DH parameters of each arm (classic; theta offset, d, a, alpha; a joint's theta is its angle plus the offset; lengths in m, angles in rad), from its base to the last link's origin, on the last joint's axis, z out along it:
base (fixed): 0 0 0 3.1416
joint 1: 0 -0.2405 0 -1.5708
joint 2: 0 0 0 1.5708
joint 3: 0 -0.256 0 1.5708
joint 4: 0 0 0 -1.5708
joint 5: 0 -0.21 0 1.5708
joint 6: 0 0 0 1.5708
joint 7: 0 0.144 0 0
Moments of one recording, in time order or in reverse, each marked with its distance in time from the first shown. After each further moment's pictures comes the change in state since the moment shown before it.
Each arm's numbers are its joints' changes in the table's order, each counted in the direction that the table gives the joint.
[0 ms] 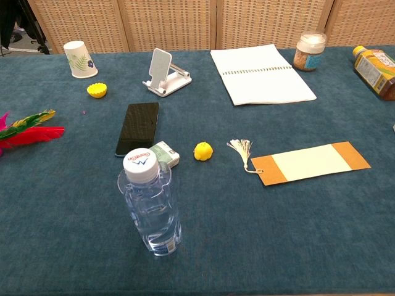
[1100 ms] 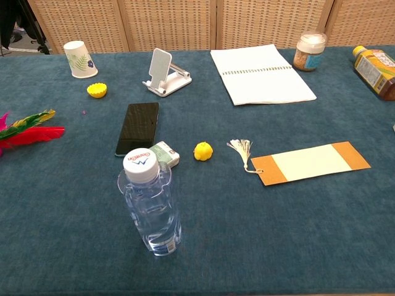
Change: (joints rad) left arm -0.010 -0.011 0.006 -0.001 -0.006 -0.031 0.025; right arm -0.001 -0.004 0.000 -0.002 0.003 0.002 0.013
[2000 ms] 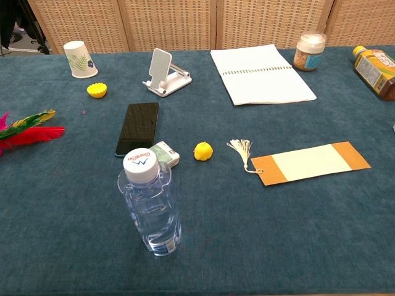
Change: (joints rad) left arm 0.005 -0.025 -0.010 -0.039 0.040 -0.083 0.018; right arm 0.000 0.001 0.000 0.002 0.001 0.000 0.002
